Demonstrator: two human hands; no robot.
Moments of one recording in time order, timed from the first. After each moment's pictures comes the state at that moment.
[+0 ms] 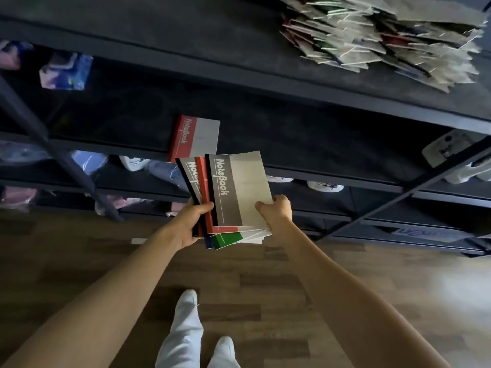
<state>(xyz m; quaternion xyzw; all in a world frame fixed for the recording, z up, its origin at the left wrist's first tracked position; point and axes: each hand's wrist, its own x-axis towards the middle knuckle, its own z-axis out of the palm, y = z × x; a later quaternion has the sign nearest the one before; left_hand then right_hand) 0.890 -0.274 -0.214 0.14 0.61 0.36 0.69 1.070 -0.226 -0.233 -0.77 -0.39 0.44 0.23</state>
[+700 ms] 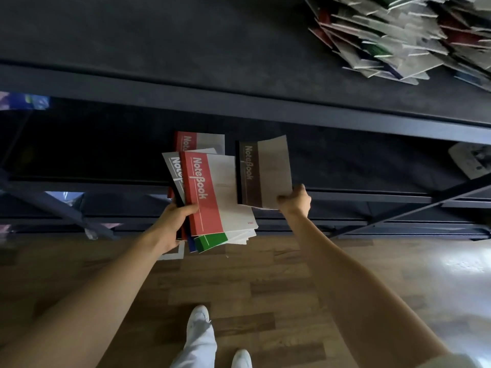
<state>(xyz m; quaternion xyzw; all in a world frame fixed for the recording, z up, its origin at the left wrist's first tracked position) 0.807 -0.135 -0.253 0.19 0.64 0.31 0.68 1.042 -0.081 -0.265 -0.85 -0.36 0.33 0.21</state>
